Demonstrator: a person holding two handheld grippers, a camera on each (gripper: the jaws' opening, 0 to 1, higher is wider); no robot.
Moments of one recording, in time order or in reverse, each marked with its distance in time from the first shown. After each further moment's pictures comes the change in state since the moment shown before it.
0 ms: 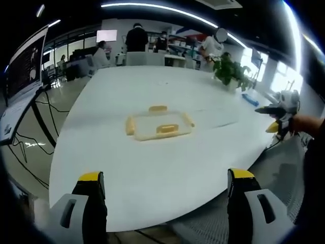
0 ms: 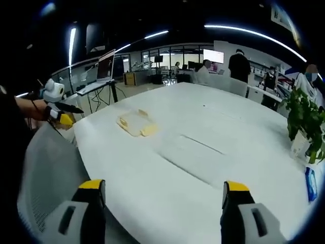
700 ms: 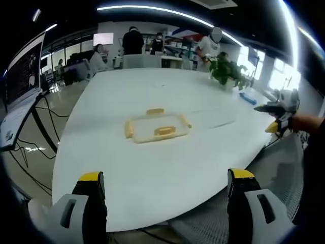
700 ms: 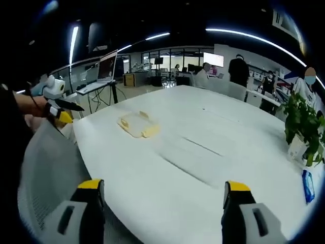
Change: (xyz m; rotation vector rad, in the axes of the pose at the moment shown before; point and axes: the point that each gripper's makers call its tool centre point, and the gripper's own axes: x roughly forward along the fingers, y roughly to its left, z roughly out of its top) left arm -0.009 -0.001 0.004 0.026 -0.011 -0.006; right arm -0.007 0.005 0.005 -0.013 -0.028 -0.022
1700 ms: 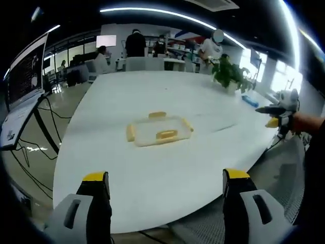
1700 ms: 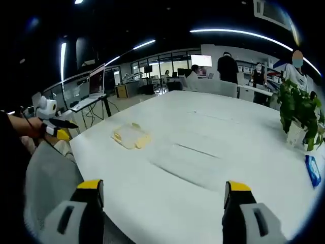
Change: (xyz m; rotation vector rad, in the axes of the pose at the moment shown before) left arm 0.002 -0.002 0.006 0.002 -0.025 0.019; right arm -0.001 -0.011 0.012 0.112 -0.063 -0.017
